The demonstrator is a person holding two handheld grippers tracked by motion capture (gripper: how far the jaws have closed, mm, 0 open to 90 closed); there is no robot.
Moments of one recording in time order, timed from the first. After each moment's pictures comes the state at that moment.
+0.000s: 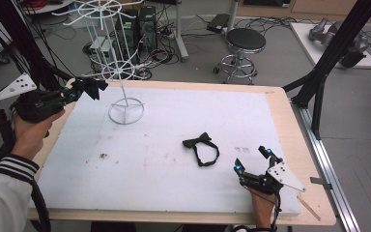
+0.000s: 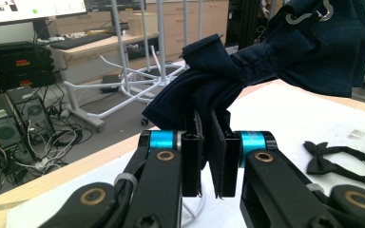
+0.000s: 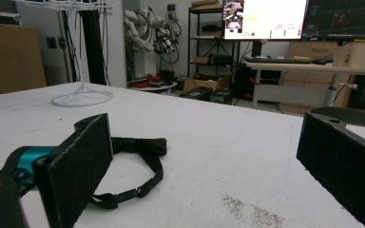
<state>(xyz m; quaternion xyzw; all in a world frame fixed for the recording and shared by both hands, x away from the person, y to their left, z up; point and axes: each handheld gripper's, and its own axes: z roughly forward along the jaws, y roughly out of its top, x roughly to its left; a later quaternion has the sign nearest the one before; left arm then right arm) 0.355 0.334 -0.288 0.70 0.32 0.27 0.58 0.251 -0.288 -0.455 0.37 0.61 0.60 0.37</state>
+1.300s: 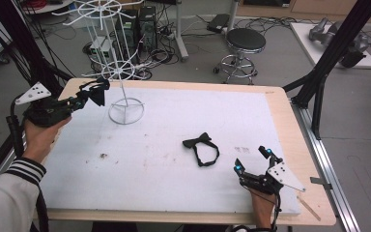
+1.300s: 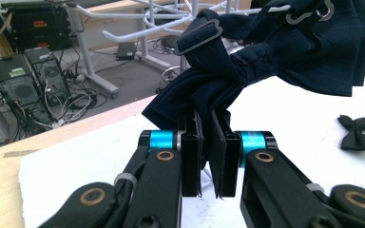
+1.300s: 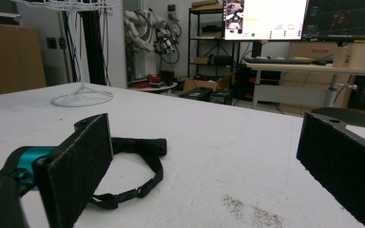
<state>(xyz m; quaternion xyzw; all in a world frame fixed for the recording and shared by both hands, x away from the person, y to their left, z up) 0.368 0.333 -0.327 0.71 0.37 0.27 0.53 0.251 -0.288 -0.456 0.37 0.61 0.60 0.37</state>
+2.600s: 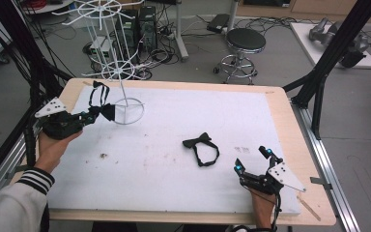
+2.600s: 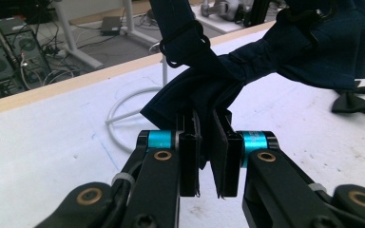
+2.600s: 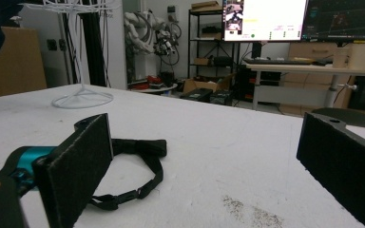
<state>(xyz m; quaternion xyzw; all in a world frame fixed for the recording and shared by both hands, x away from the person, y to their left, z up) 0.362 0.317 -0.368 0.74 0.37 0.23 0.52 0.250 -0.288 -0.456 0.37 0.60 0.61 0.36</state>
